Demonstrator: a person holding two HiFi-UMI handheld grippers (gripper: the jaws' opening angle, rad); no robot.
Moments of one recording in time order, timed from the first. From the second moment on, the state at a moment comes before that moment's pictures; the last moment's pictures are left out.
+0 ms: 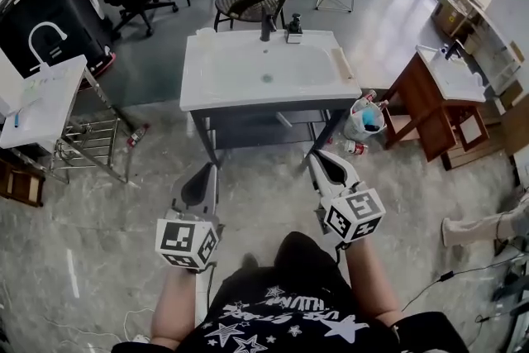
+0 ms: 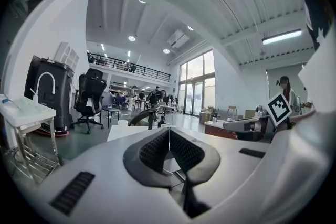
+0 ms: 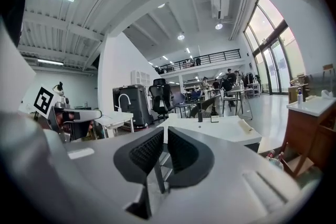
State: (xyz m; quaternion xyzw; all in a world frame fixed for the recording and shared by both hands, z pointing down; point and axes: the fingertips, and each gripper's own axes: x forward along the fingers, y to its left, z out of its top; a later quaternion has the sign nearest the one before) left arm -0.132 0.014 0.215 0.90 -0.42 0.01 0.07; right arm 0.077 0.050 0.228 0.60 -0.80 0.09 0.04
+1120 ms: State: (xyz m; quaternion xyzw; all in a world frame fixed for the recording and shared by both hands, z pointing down) left arm -0.033 -0.158 0.251 0.86 -0.51 0.06 0.08; right arm 0.182 -0.173 0.253 0.52 -0.84 0.14 0.00
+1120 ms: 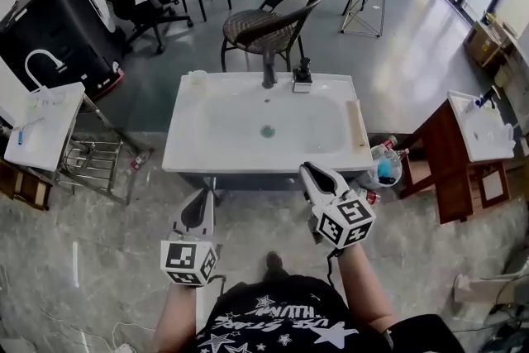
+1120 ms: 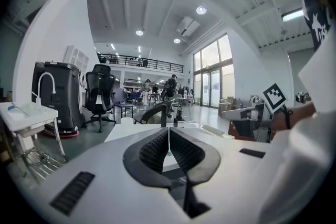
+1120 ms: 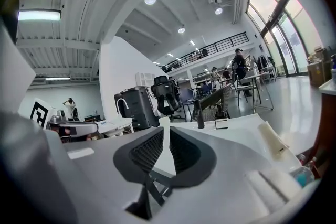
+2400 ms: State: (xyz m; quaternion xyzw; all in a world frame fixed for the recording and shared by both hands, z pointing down) left arm -0.095 -0.317 0.271 0.83 -0.54 0.08 0.10; right arm 0.086 -0.343 0.277 0.44 -0.88 0.18 0.02
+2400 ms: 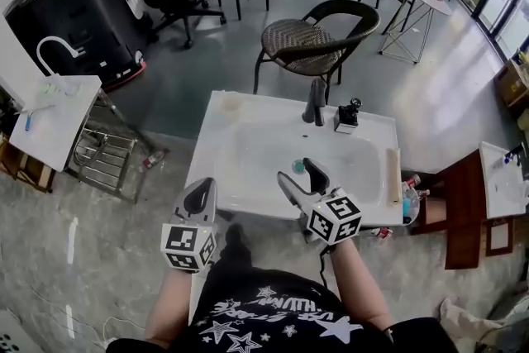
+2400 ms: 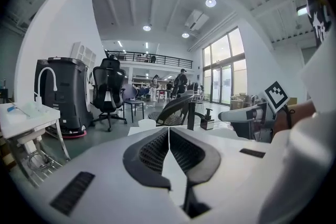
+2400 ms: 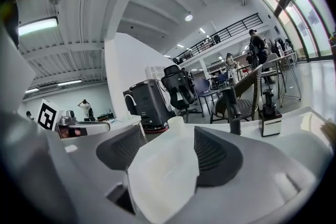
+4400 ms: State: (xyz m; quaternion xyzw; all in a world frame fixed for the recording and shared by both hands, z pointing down) left arm -0.224 -0.567 0.353 0.84 -0.49 0.09 0.20; right arm -0.085 -0.600 0.393 0.50 -0.85 0.07 0.17
